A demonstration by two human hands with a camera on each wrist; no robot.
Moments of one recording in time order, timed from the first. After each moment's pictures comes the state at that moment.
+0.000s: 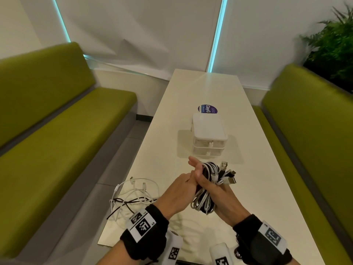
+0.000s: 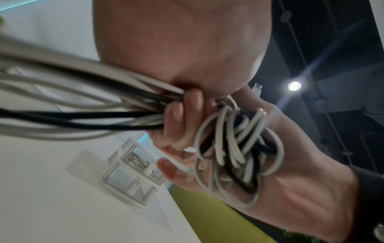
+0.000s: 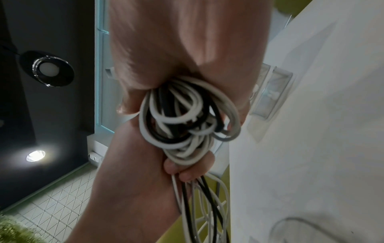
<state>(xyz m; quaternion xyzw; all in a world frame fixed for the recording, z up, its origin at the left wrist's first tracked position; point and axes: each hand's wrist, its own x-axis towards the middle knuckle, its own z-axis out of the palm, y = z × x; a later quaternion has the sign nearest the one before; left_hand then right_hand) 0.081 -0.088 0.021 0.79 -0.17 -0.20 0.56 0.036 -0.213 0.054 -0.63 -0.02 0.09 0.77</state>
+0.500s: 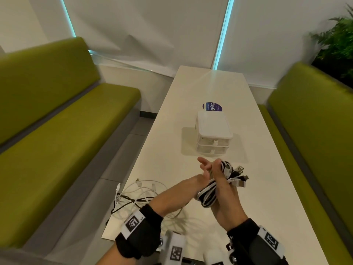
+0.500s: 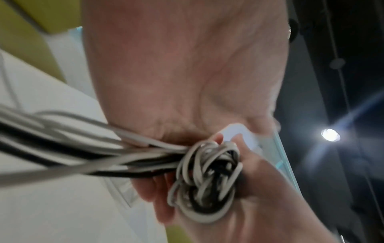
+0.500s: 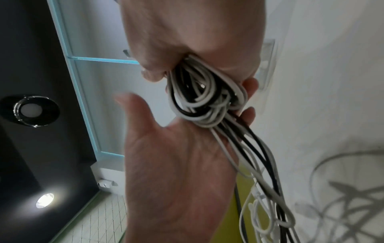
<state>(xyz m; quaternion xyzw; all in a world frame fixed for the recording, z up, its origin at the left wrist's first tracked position) 0.066 -0.074 0.044 0.71 -0.26 -0.30 0.58 0.034 -0.192 0.048 -0.57 0.11 -0.03 0.81</state>
